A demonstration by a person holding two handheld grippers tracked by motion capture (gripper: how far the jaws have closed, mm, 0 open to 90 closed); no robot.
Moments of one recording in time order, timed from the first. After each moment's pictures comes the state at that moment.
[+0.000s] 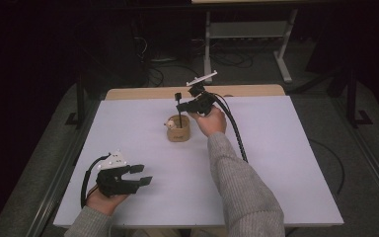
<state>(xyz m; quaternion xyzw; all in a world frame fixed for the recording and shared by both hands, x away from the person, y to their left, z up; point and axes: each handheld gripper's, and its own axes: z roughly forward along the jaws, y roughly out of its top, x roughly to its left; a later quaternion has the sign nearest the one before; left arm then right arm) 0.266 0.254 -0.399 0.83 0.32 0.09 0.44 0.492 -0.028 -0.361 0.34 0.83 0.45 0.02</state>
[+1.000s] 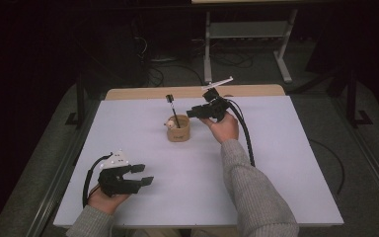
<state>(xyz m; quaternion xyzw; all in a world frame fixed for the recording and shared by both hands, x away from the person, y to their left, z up) 0.269 0.251 -0.403 0.84 0.32 0.09 0.44 0.474 -0.068 -0.369 0.36 0.81 0.46 0.02</state>
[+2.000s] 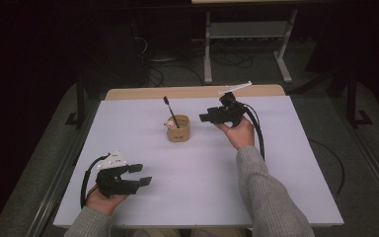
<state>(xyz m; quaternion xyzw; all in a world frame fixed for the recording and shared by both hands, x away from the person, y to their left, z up) 0.267 0.257 -0.400 0.83 0.33 0.09 0.44 0.450 -0.111 -0.365 0.36 0.81 0.47 0.04</state>
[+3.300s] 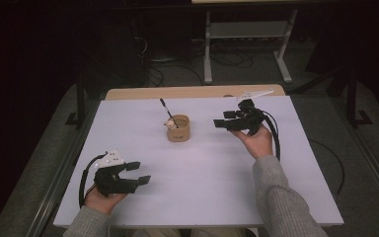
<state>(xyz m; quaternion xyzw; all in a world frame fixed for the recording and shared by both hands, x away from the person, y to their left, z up) 0.268 0.260 -0.397 0.82 0.33 0.10 0.45 0.416 -0.156 -0.361 0.37 0.79 0.49 0.06</state>
